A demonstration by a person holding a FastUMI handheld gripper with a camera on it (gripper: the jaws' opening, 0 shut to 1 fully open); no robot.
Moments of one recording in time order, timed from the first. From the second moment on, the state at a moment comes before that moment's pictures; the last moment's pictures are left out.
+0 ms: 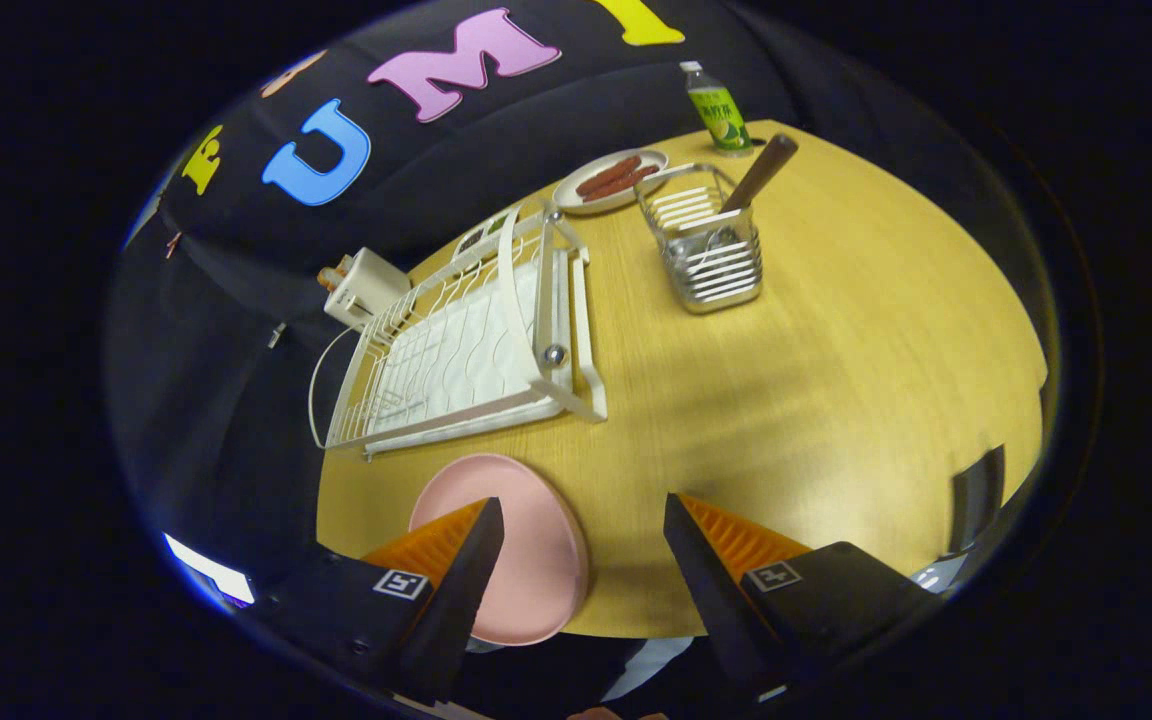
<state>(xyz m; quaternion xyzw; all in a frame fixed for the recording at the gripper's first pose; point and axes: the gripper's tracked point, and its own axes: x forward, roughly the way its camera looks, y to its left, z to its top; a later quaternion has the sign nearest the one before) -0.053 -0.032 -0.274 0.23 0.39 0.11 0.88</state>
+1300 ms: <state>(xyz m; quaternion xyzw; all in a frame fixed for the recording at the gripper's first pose) 0.119 -0.164 -0.259 0.18 0.13 0.00 0.98</state>
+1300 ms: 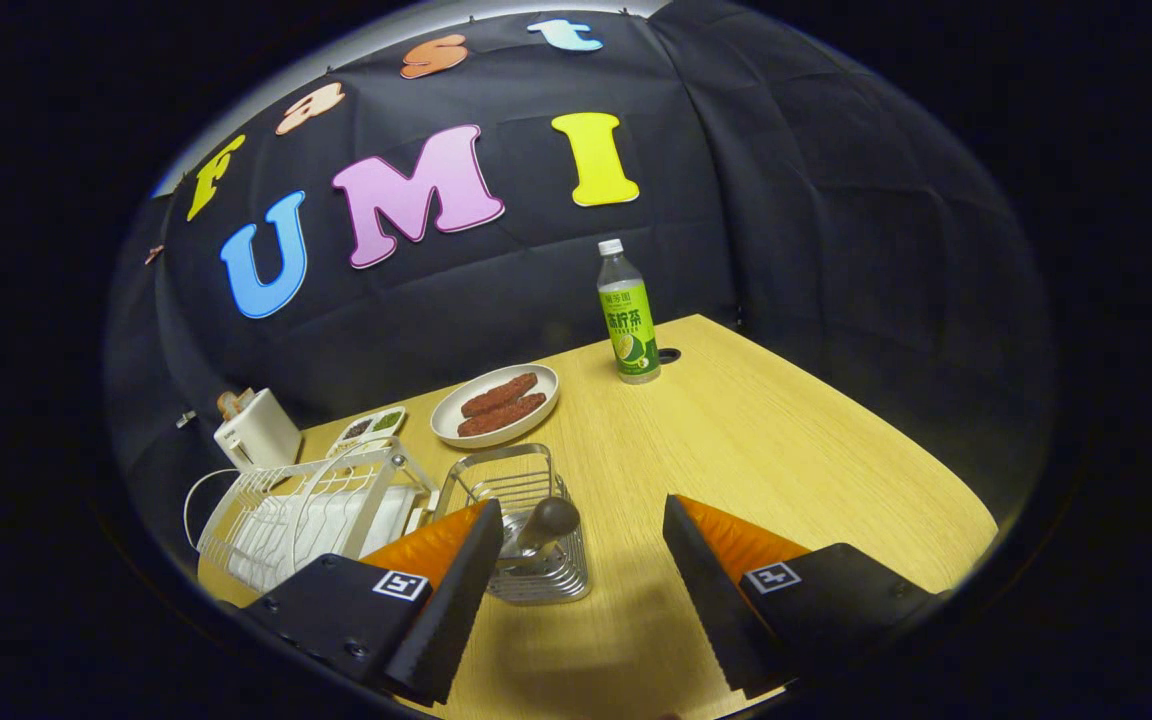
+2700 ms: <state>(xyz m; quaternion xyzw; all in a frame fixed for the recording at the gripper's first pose) 0.150 -0.137 -0.167 0.14 0.07 0.08 0.99</state>
